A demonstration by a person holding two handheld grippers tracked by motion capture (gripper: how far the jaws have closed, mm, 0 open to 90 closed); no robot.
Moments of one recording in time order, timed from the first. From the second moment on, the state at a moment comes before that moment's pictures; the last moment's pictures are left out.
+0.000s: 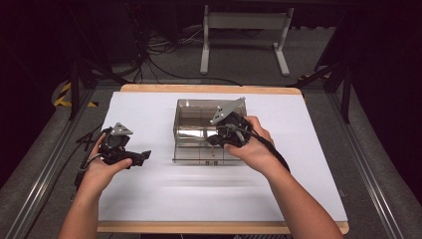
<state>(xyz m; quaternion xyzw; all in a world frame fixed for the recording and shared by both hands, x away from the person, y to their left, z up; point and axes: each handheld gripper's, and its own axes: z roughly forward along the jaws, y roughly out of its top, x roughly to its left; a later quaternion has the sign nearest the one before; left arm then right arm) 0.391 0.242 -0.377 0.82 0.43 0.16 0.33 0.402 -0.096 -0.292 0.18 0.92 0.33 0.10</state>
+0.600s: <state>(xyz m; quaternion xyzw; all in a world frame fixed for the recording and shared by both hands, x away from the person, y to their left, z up) 0.391 0.243 -0.376 0.82 0.44 0.16 0.33 0.418 -0.093 -0.315 0.20 0.92 0.32 0.10</state>
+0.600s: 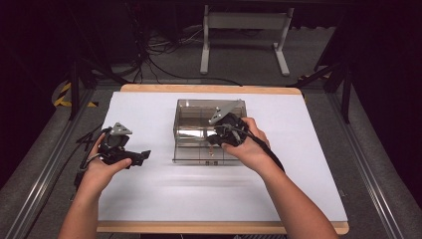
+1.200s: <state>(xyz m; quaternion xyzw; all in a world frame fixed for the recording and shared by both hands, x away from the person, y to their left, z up) 0.391 0.243 -0.376 0.82 0.44 0.16 0.33 0.422 -0.089 -0.333 0.20 0.93 0.29 0.09</state>
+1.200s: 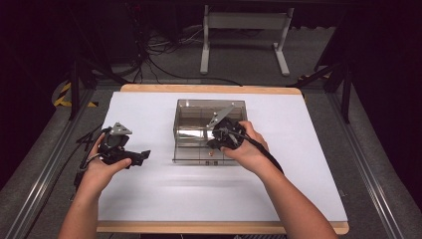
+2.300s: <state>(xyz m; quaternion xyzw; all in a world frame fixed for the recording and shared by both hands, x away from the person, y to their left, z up) 0.392 0.243 -0.375 0.82 0.44 0.16 0.33 0.402 -0.105 -0.330 0.18 0.93 0.32 0.09</state>
